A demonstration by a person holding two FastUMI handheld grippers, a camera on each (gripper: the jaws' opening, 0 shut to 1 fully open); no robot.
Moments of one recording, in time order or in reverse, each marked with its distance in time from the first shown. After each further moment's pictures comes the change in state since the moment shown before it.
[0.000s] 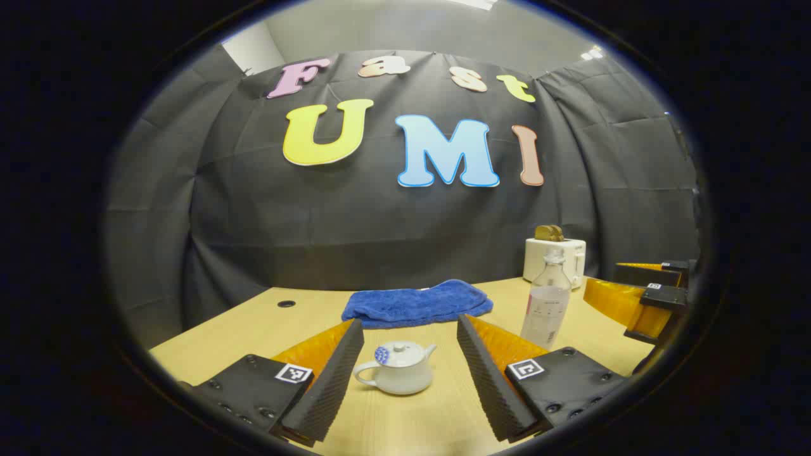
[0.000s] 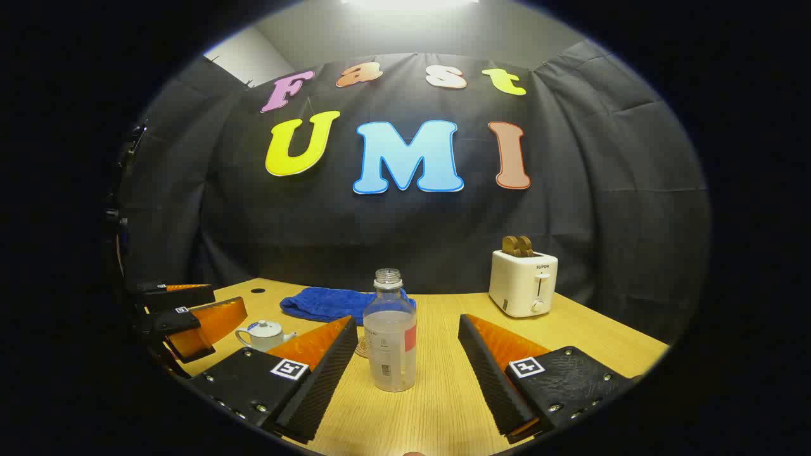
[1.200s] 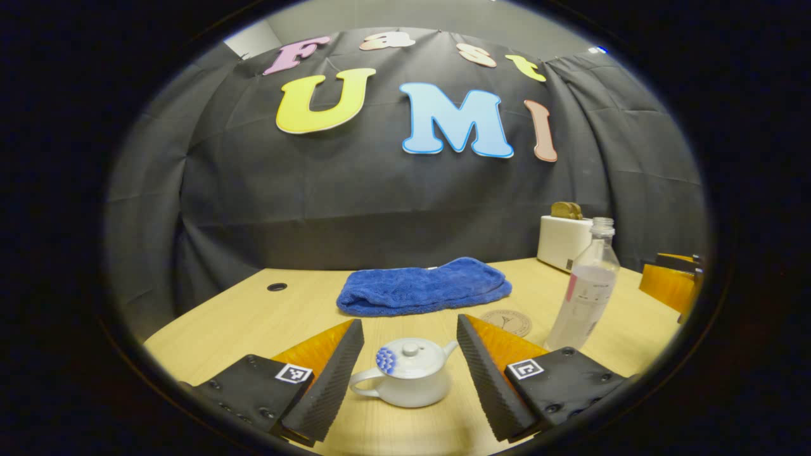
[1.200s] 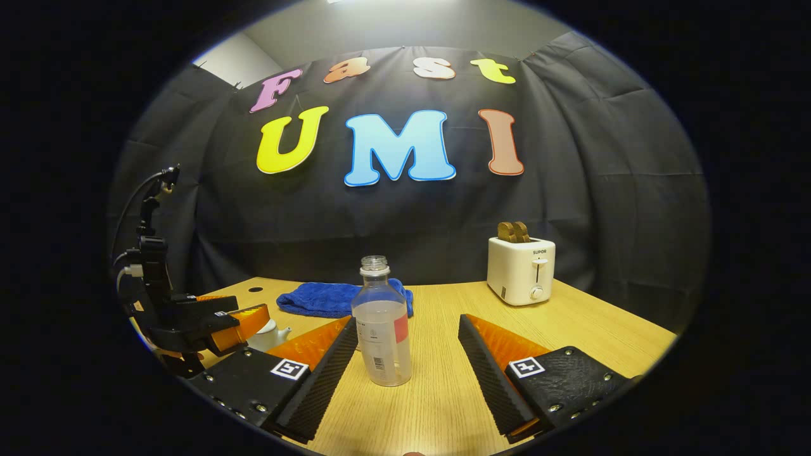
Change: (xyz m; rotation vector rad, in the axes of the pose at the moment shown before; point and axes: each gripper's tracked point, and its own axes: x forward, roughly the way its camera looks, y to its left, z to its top) left arm 0.073 0.013 -0.048 -0.019 0.123 0.001; right arm 0.006 -0.017 -0.019 0.058 0.046 -0.018
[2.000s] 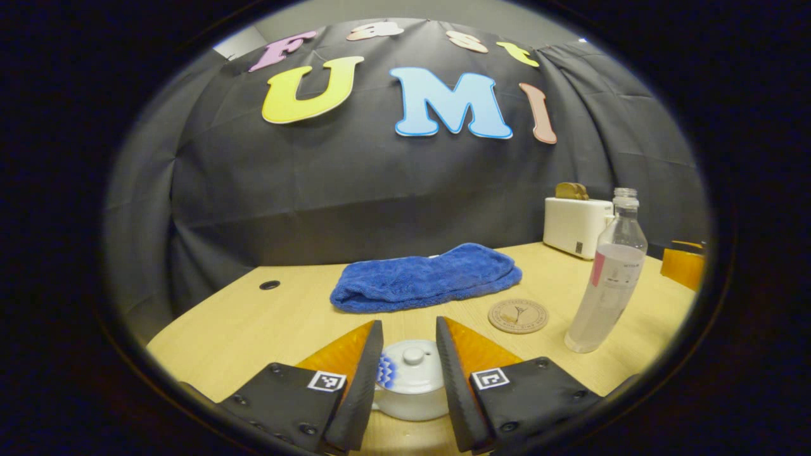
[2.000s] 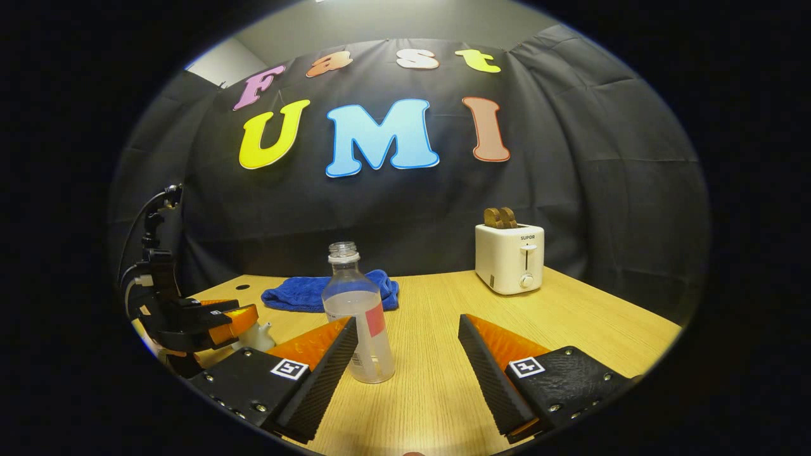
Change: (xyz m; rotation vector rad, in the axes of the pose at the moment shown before) left arm 0.028 -0.002 -0.013 0.062 0.037 -0.009; right arm 0.011 -0.021 -0.014 0.029 0.037 -0.042
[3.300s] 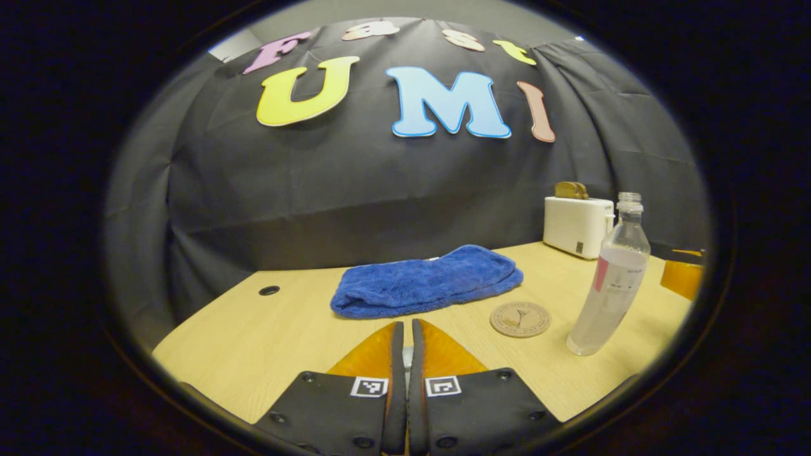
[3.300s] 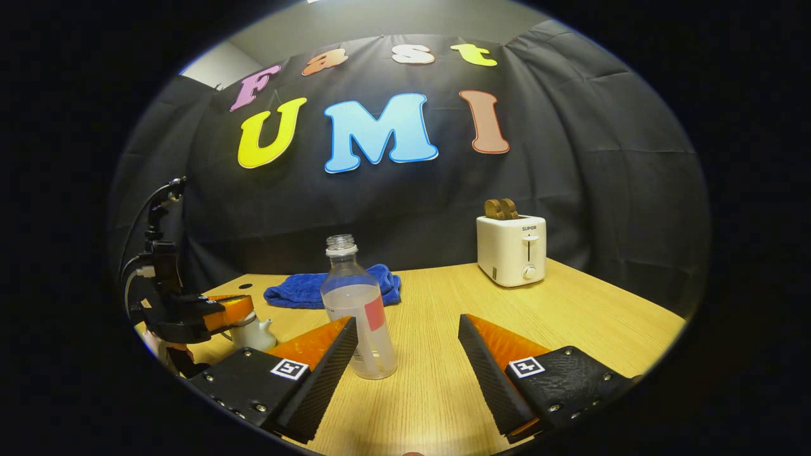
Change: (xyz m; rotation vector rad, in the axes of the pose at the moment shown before) left arm 0.004 0.004 0.011 0.001 -0.001 -0.011; right arm 0.001 0.005 -0.007 0.026 0.022 0.026
